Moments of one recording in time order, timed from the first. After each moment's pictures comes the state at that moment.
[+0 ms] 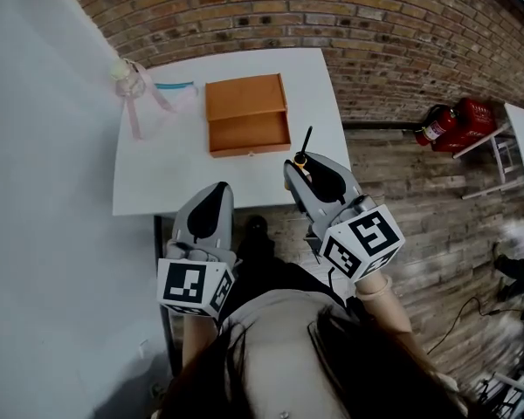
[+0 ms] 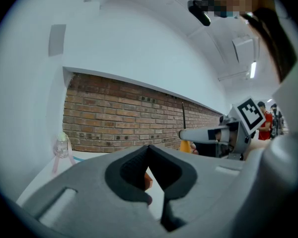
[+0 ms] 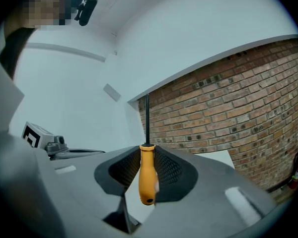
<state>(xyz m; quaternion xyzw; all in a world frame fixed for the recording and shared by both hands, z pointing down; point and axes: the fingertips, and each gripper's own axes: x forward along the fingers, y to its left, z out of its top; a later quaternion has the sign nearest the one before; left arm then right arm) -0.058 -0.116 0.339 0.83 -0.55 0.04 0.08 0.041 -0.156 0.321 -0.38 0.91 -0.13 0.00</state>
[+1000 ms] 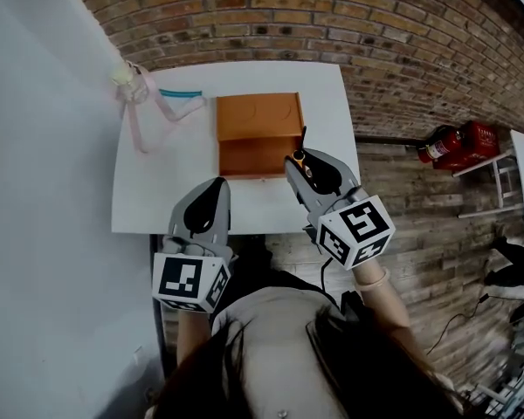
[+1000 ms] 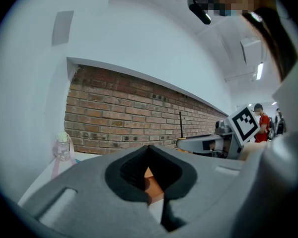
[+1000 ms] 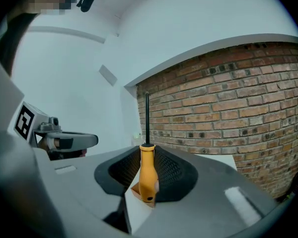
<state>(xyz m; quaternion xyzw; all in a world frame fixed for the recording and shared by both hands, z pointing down) -0.110 -0.208 0.350 0.82 -0.56 0.04 0.09 -0.007 -0.262 0.360 -0.37 0.92 -0.11 -0.07</state>
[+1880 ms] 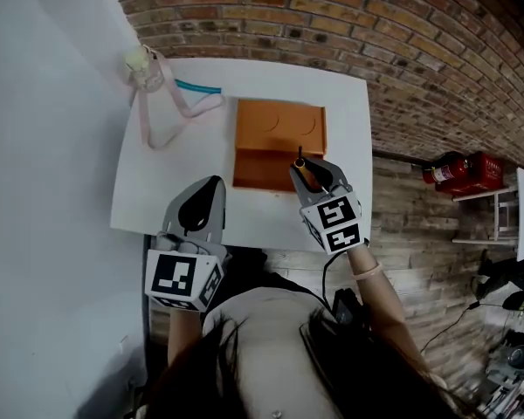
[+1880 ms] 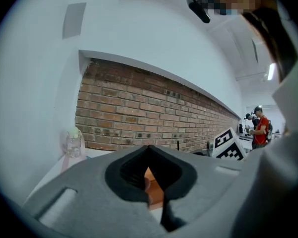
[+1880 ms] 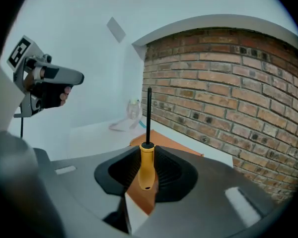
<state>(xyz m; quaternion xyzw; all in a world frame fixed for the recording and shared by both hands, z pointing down) -0.168 -0.251 0.370 0.79 -0.60 0.04 0.12 -0.043 -0.331 0.477 -0.35 0.90 -0.05 -0.27</state>
